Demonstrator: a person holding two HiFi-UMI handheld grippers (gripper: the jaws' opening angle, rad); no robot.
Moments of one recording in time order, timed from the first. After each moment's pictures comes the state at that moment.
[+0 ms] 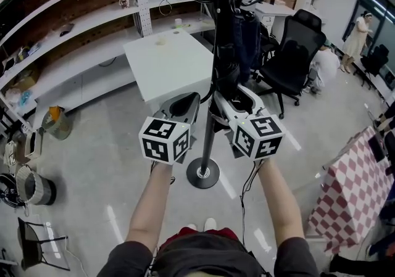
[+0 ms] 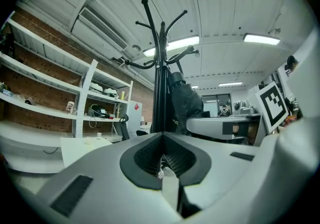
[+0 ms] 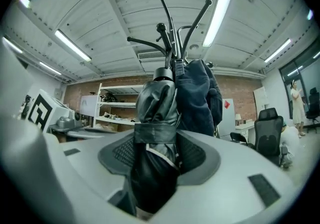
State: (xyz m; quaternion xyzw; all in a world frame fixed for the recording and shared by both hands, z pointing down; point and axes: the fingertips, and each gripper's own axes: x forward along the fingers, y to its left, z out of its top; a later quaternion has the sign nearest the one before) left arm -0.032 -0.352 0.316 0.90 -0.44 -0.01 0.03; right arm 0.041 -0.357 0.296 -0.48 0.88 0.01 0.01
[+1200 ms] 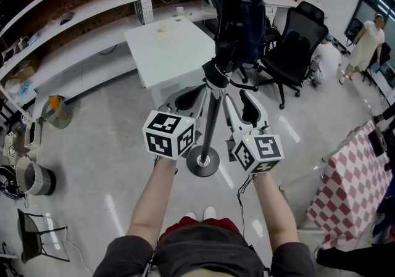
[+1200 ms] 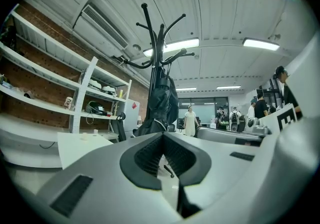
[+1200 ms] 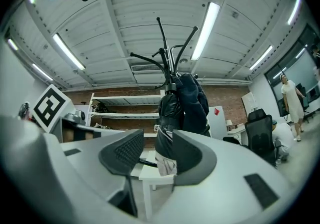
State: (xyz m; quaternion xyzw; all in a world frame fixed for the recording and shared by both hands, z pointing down) left arm -0.027 -0.327 0.328 0.90 -0.43 -0.02 0.04; right arm 0.054 -0.306 0.320 -0.53 0.84 0.04 0.09
